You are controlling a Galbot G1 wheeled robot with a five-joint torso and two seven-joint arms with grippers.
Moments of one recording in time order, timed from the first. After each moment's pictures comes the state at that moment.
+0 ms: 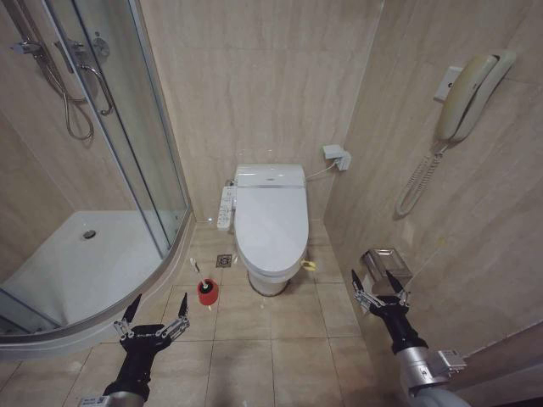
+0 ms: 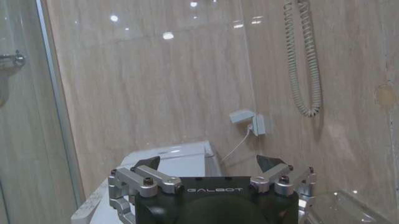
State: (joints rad) left arm 1.86 -1.39 -0.59 -2.40 -0.15 0.02 -0.11; right arm -1.60 1.47 0.78 2.09 0.40 0.10 -0.22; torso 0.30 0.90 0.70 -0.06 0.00
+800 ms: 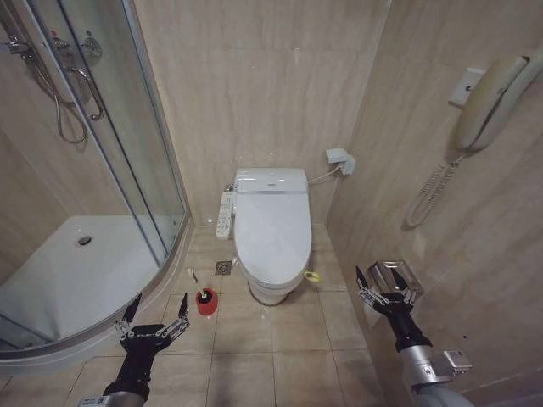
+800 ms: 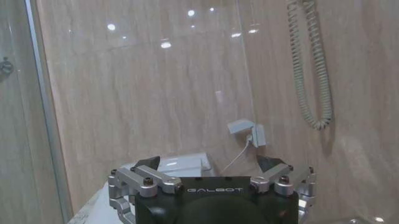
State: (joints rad) left arm 1.86 -1.39 -0.59 -2.40 -0.15 0.02 -0.11; right arm -1.59 1.47 0.80 2.08 0.41 0.14 -0.22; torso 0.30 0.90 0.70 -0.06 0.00
